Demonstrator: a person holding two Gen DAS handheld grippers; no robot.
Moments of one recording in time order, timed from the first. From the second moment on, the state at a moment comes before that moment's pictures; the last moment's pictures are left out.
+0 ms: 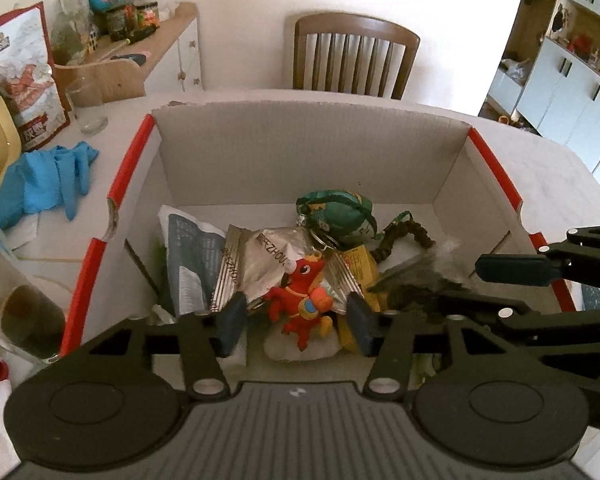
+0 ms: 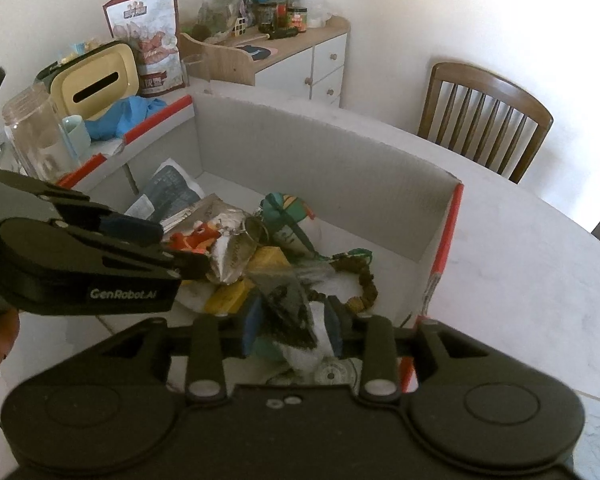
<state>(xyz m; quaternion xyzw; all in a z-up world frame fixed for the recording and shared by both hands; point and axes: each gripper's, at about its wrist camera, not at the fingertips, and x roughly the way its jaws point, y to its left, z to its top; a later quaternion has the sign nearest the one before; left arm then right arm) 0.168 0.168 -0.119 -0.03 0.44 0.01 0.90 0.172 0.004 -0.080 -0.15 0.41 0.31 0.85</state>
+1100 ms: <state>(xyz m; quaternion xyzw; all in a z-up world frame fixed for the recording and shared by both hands) 0.095 0.139 -0.039 -0.03 0.33 0.01 0.94 0.118 -0.060 -0.004 -0.04 0.32 0.33 0.89</state>
